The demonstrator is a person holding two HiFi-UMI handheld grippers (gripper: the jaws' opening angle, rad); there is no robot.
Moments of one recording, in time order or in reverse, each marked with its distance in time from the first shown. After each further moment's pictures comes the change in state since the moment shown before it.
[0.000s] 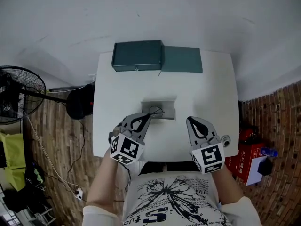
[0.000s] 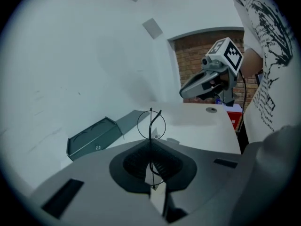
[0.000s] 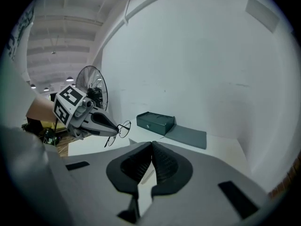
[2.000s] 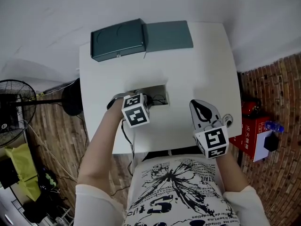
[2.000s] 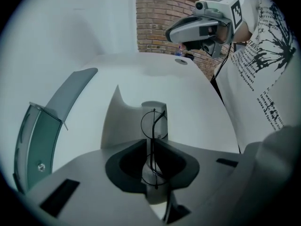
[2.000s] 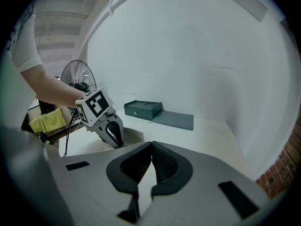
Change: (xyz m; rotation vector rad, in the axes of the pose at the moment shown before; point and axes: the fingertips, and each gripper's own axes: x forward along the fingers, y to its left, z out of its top) left arm 0.108 -0.043 -0.084 0.335 0.553 -0.557; right arm 0.005 -0.043 -0.061 0.094 0.108 -0.100
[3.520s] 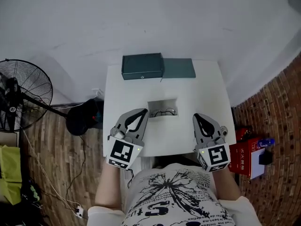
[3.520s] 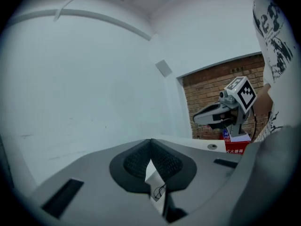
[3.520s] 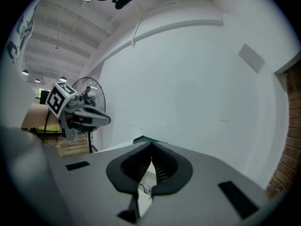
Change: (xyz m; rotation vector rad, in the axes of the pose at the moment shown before) left arm -0.308 -0.086 0.001 -0.370 -0.896 0.725; right arm -0.126 0.114 0.112 -0.129 -0.359 -0.081
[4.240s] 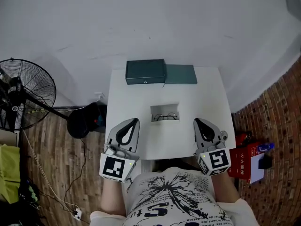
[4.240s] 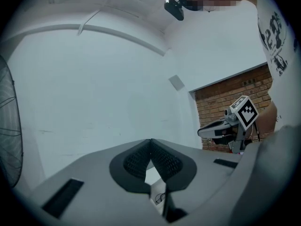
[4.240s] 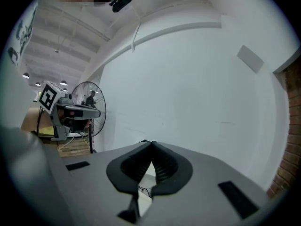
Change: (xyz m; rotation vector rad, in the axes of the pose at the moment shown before) left arm -0.059 0.020 0.033 -0.143 -0.210 0.171; right arm -0.004 0.010 0.016 0.021 -0.037 0.011
